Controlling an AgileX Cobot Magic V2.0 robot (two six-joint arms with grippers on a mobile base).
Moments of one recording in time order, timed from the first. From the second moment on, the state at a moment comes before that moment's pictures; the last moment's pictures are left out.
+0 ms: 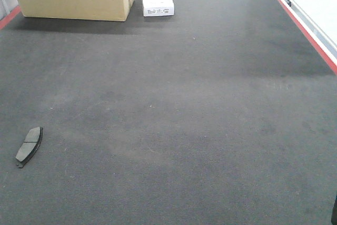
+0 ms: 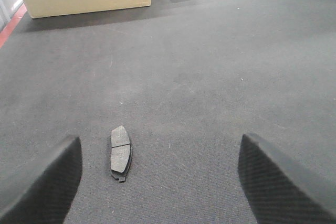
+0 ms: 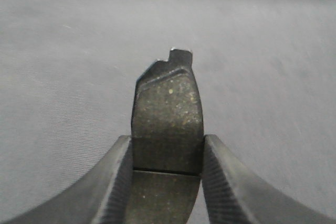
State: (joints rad) left arm 0.05 0.29 -0.58 -0.29 0.72 0.35; right arm 0.24 0.35 -0.44 -0.11 0.69 0.18
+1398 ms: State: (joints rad) left arm 0.05 0.29 -0.58 -0.29 0.72 0.35; right arm 0.14 1.84 -1.37 -0.11 1.03 0.05
